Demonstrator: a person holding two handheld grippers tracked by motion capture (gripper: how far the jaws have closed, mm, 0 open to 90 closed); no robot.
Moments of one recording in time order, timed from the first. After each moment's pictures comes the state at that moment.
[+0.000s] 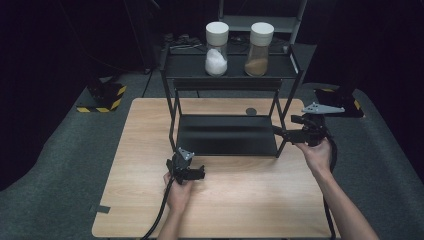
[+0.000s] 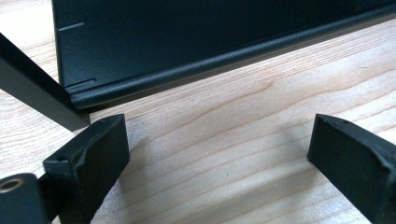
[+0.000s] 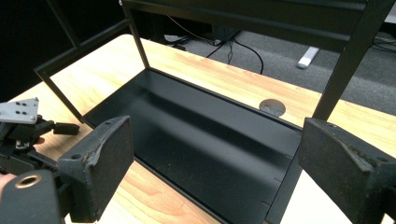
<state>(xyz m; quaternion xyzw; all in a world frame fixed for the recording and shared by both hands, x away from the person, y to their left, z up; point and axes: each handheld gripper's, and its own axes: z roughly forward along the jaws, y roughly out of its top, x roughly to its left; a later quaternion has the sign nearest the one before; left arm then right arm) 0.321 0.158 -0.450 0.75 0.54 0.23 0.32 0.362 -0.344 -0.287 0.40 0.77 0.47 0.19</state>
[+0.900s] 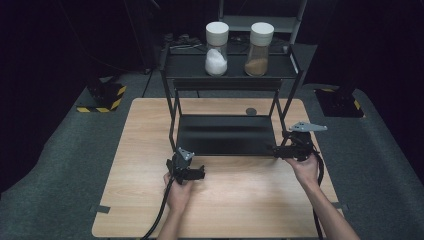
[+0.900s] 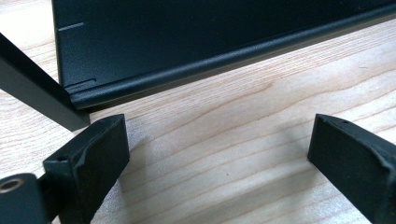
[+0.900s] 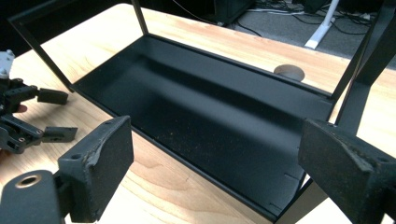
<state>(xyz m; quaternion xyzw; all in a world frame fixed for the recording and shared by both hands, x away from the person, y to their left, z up) 0.321 0.158 -0.450 0.75 0.54 0.23 0.32 0.357 -0.330 -0.343 0.40 0.78 0.45 0.18</state>
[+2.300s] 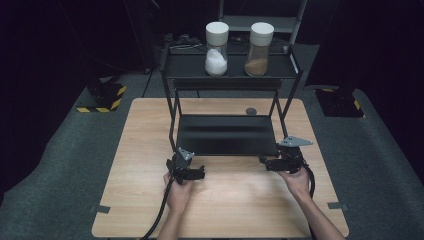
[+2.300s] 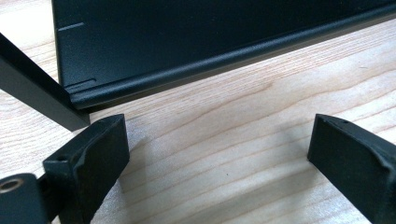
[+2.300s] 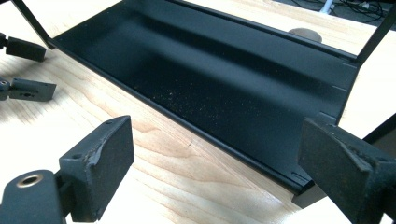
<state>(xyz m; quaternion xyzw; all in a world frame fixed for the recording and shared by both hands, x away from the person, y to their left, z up) 0.321 0.158 -0.450 0.75 0.54 0.23 0.32 0.344 -0.310 -0.386 0.39 0.80 0.42 0.19</state>
